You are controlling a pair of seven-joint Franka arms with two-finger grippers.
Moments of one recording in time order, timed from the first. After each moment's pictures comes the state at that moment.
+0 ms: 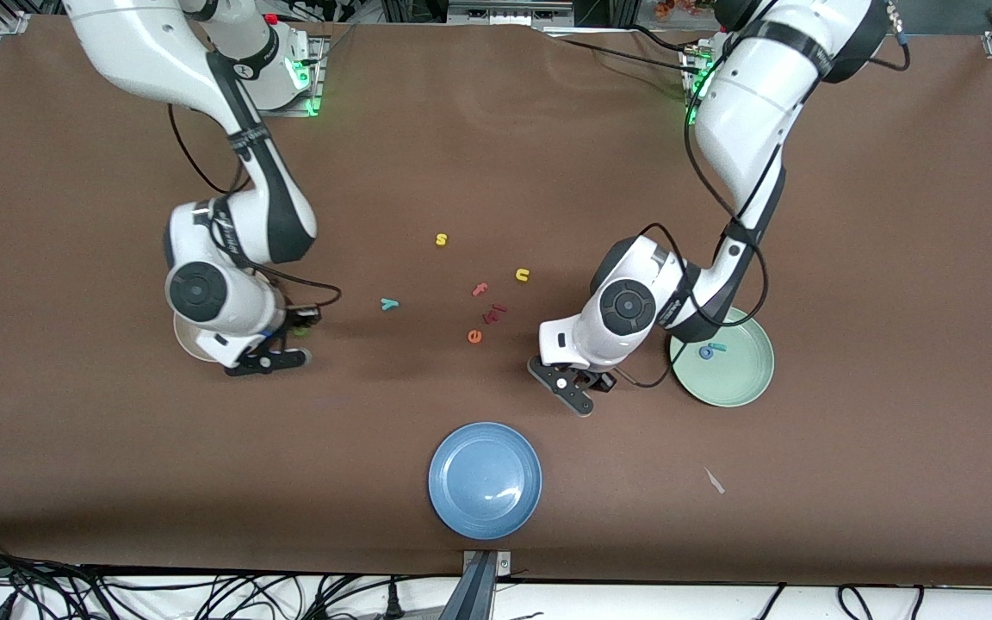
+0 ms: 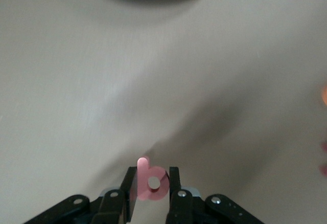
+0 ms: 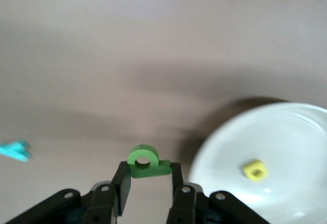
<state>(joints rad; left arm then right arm) -0.37 0.85 -0.17 -1.32 0.08 2.14 0.16 0.37 0.50 -0.15 -1.81 0.05 2.10 0.00</state>
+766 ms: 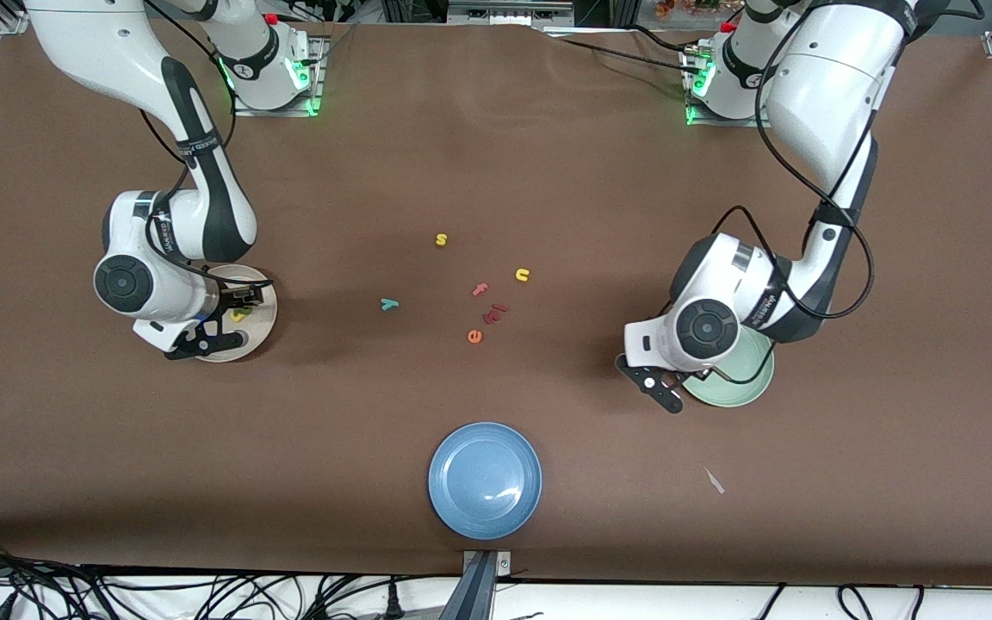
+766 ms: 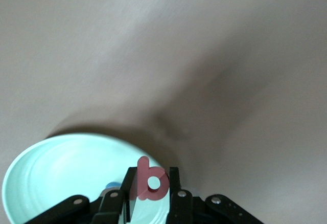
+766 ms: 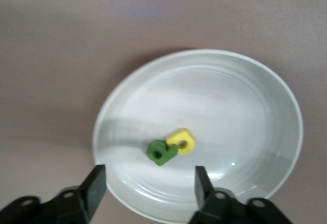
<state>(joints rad) -0.20 0.73 -0.17 -1.46 0.21 1.95 0.29 0.37 0.47 -0.26 -1.93 0.07 2.15 -0.11</state>
